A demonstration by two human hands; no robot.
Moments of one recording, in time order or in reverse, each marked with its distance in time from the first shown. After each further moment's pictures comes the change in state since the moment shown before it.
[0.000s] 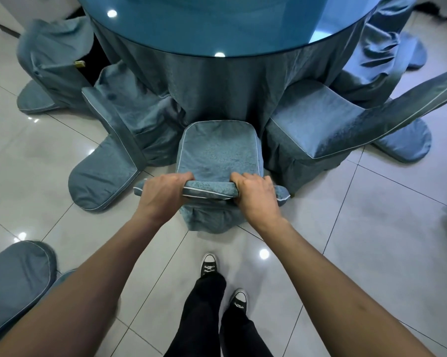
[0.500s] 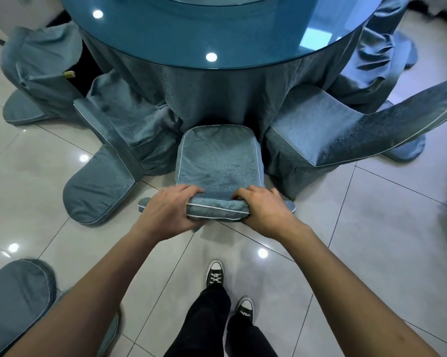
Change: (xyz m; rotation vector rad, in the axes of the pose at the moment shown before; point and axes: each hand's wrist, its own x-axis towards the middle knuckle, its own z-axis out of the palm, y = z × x) left_hand 0.038 -0.033 -0.025 -0.190 -0.180 0.184; right_hand 0.042 0.004 -0.024 0.137 -0.300 -0.065
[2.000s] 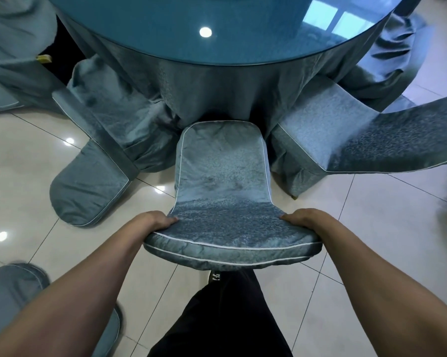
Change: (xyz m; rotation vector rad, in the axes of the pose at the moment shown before) left_hand 0.104 -0.133 0.047 -0.140 -0.826 -0.838; right_hand 0.102 0.107 0.024 0.206 -0.717 0.808
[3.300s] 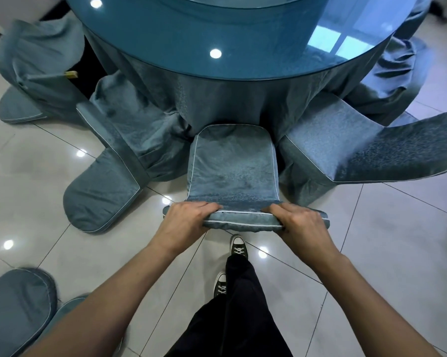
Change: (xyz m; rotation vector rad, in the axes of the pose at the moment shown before) left_hand -0.093 0.001 0.026 0.169 0.915 0.979; right_hand -0.123 -0.024 0.048 -0.167 0.963 -0.869
